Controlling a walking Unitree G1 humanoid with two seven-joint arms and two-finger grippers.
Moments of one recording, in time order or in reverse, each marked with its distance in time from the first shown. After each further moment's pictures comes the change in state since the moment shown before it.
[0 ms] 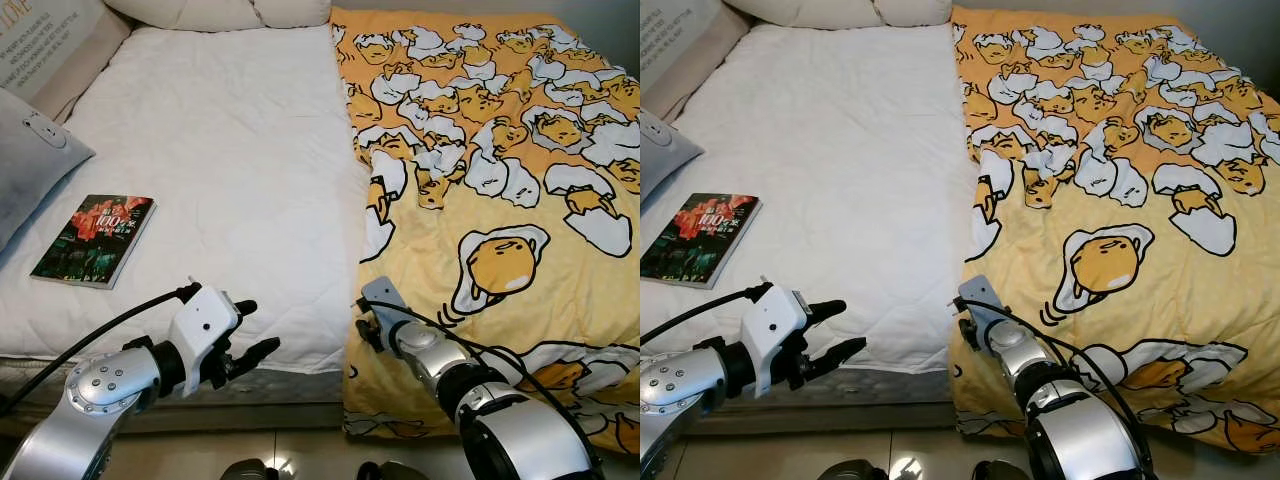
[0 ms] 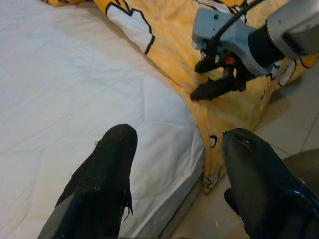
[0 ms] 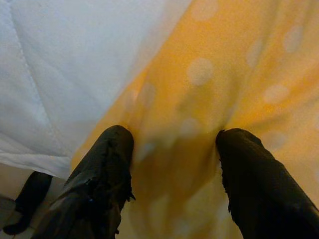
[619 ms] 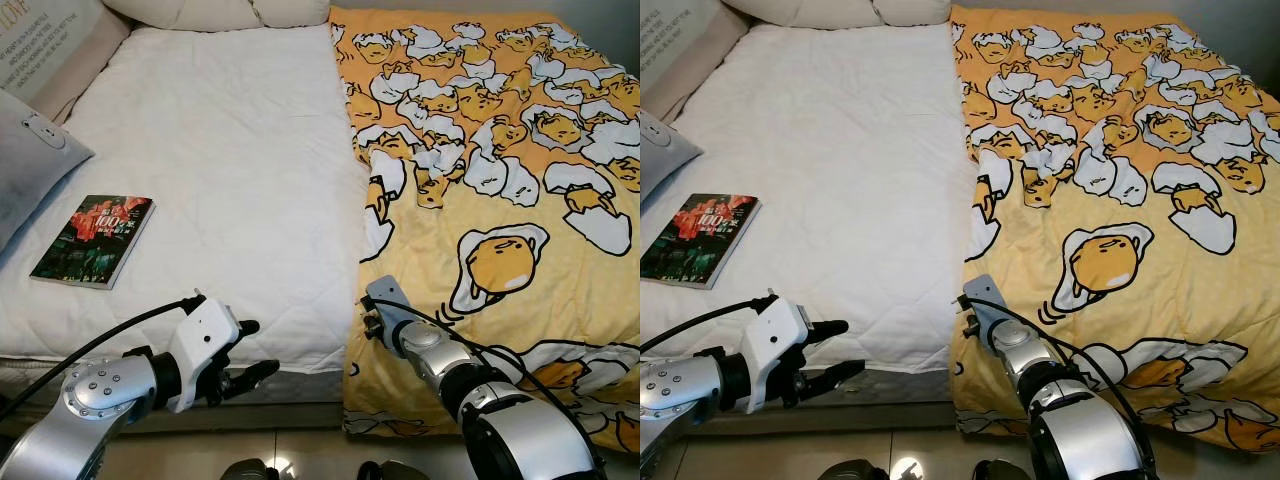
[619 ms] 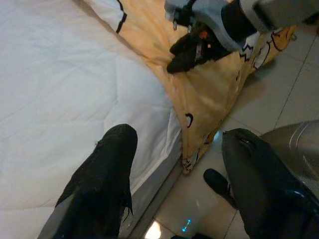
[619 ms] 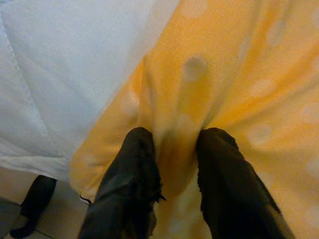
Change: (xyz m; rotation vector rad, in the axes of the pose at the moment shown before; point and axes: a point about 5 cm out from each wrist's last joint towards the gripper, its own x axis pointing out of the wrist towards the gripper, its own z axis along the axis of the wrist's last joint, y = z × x) left arm -0.004 -0.007 -0.007 -0.017 0.068 -0.104; right arm -0.001 -0.004 -0.001 0.035 -0.006 0.001
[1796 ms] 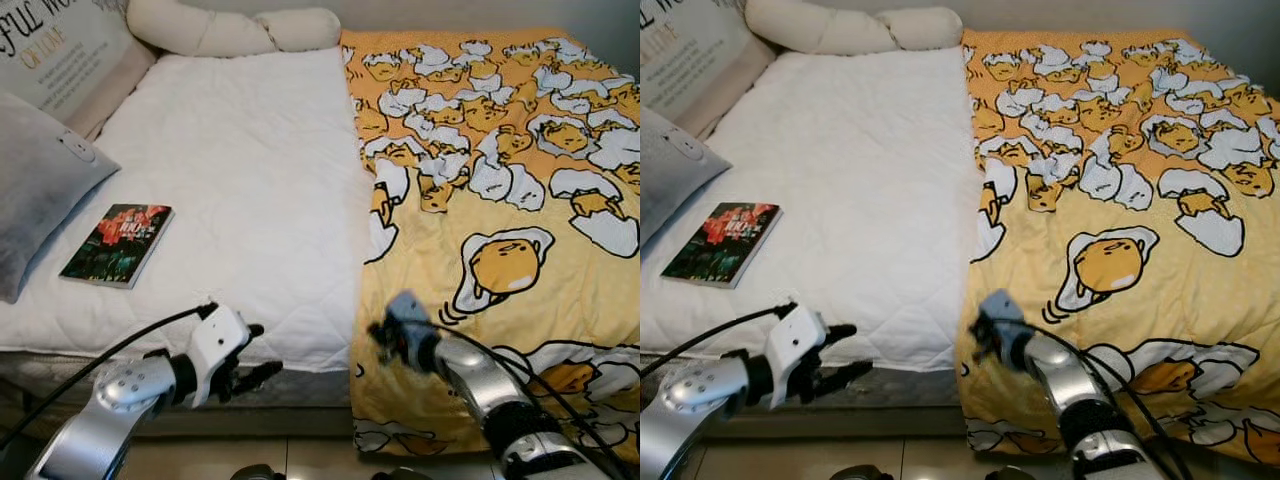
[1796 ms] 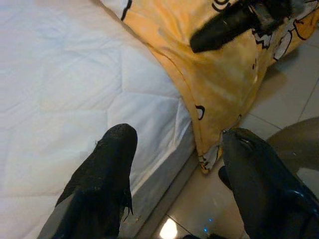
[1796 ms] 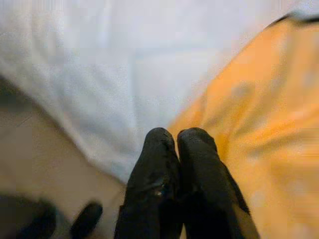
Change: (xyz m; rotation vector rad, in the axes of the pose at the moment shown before) left arm 0.030 0.010 -0.025 0.003 -0.012 0.021; right arm -0.024 -0.016 -0.014 0.030 -0.222 0.265
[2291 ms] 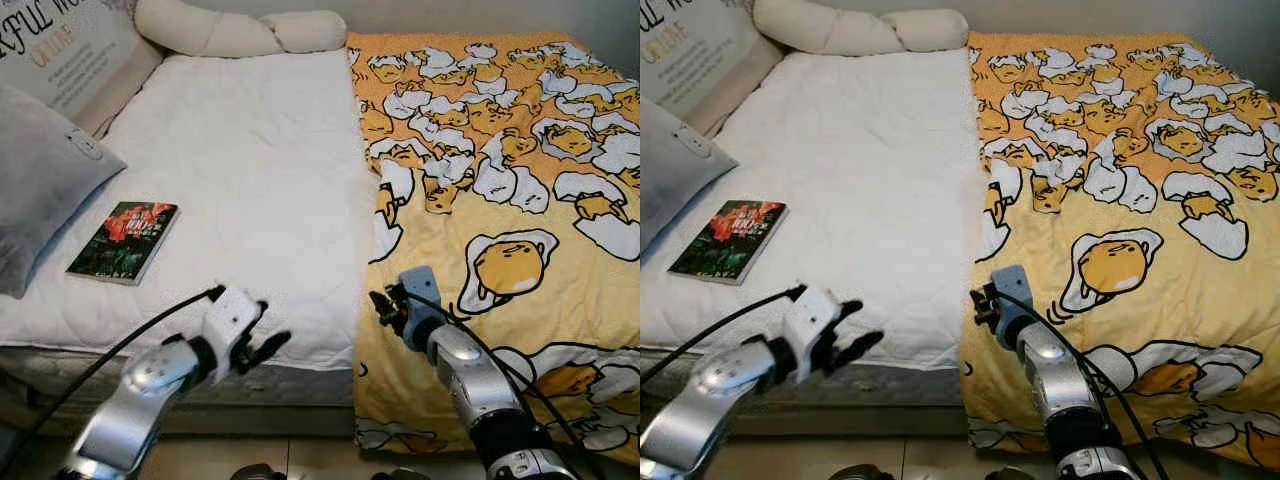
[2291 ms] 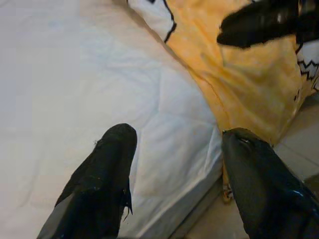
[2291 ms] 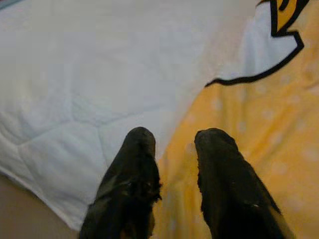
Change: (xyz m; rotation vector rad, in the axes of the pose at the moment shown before) left arm 0.024 0.010 0.008 -0.039 -0.067 0.149; right arm -0.003 0.000 0.019 0.101 -0.128 -0.205
